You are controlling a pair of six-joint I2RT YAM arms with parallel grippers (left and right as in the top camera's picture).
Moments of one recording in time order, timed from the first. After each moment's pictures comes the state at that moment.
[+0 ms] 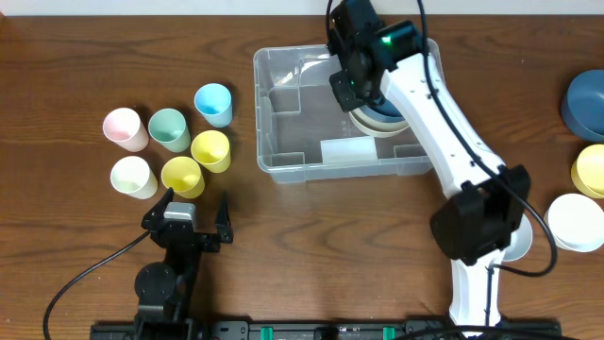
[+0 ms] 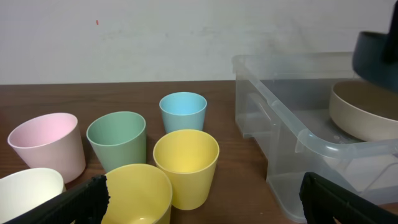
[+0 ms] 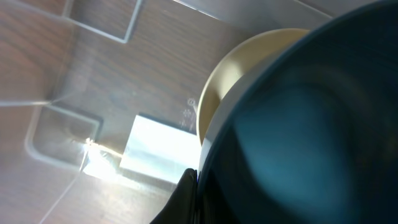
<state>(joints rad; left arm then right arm) -0.07 0.01 0.02 -0.12 0.05 -0.04 0.45 2.15 2.14 -1.24 0.08 0.03</state>
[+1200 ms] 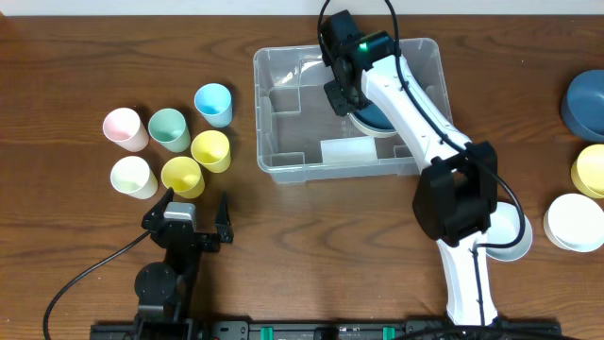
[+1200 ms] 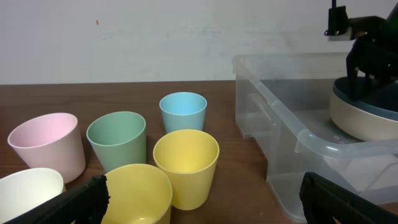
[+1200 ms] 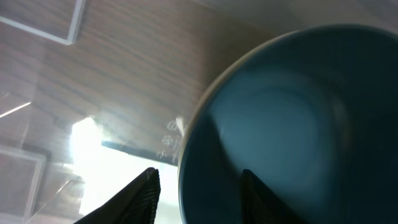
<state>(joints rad) -0.07 0.01 0.02 -0.12 0.05 -0.04 0.45 2.29 2.14 -1.17 0.15 0.04</state>
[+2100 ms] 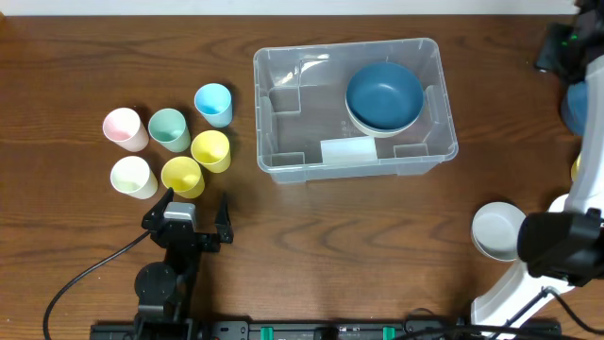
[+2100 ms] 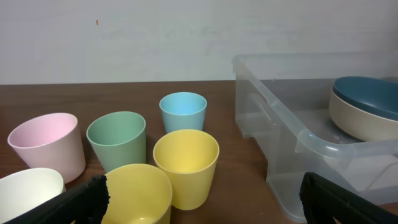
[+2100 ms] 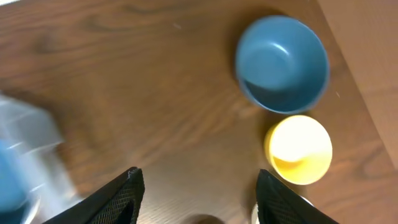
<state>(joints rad) -0.07 0.01 0.02 -0.12 0.05 -0.04 -0.24 1.95 2.21 -1.32 0.25 0.15</state>
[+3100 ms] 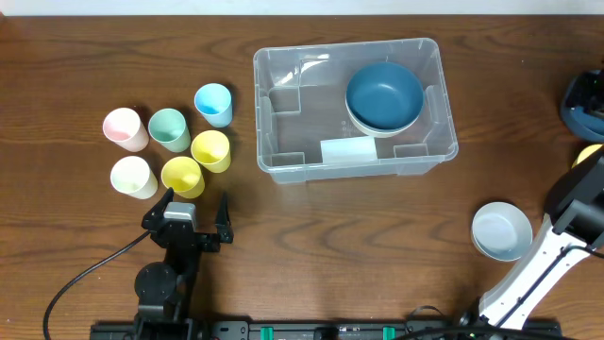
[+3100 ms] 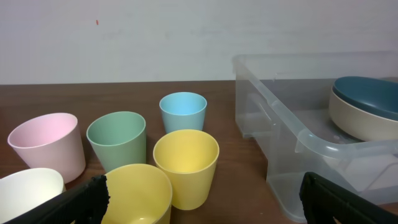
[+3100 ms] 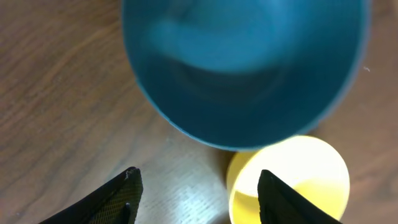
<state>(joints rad) -0.07 0.01 0.02 -0.12 0.05 -0.04 -0.51 2.33 2.21 -1.16 0.18 -0.02</state>
